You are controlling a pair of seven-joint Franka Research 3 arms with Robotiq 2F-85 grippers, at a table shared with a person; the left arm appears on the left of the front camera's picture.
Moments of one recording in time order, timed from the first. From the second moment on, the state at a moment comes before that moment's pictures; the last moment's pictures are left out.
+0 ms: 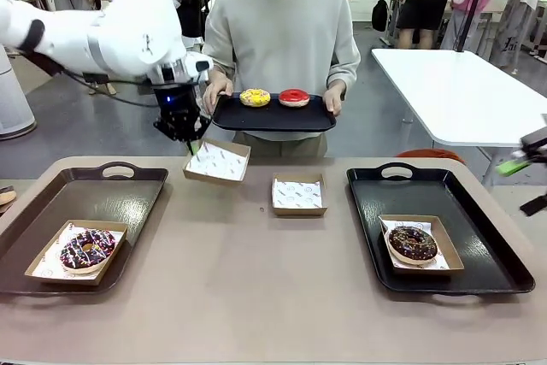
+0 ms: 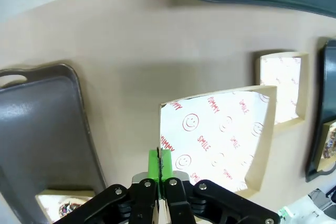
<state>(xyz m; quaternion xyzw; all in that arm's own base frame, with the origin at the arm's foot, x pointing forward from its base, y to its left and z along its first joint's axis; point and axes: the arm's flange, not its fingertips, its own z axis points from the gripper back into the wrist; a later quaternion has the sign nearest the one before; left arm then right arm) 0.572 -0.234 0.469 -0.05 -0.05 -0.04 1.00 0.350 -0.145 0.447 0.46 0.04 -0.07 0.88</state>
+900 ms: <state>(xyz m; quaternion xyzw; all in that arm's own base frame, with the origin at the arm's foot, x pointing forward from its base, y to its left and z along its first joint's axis) 0.611 -0.253 0.500 -0.05 -0.05 -0.03 1.00 0.324 -0.247 0.404 0.58 -0.03 -0.16 0.80</state>
